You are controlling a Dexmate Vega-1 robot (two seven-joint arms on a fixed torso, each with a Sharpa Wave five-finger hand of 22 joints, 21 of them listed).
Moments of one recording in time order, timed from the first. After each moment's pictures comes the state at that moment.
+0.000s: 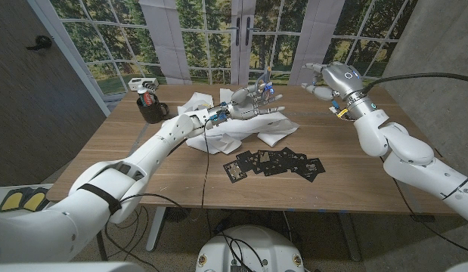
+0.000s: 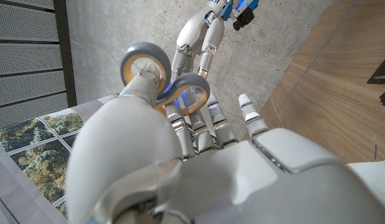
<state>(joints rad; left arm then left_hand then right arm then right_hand) 0.42 0.27 0.51 -1.02 -1.05 0.42 -0.93 1.07 0.10 0.40 -0.16 0.19 0.87 -0.10 0.32 0.49 0.46 -0.07 0.86 0.82 0.35 -0.04 0.37 0.37 0.15 0.19 0.34 0.21 -1.04 -0.98 -0.30 -2.03 -0.70 -0.20 -0.36 0.81 0.11 0.20 -0.03 0.20 0.42 -0.11 0.19 0.30 0.66 -0.14 0.89 0.71 0.87 -0.11 0.22 0.85 0.39 0.00 0.92 0.17</state>
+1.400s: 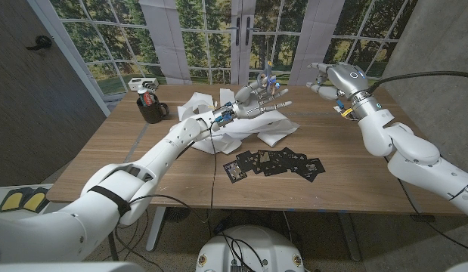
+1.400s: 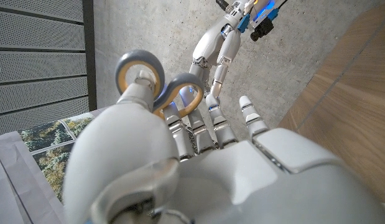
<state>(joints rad) 0.43 0.21 0.48 -0.98 -1.07 0.38 -0.98 0.96 0.09 0.32 -0.12 0.18 0.78 -0.13 0.25 0.45 0.46 -0.12 0.71 0.74 0.30 -0.04 0.31 0.33 0.12 0.19 0.34 0.21 -1.06 -1.01 -0.29 -2.04 -0.65 -0.23 -0.37 0.78 0.11 0.21 -0.04 0.20 0.41 -0.10 0.19 0.29 0.65 -0.14 0.92 0.70 0.87 -0.11 0.22 0.85 0.40 0.00 0.88 0.17</state>
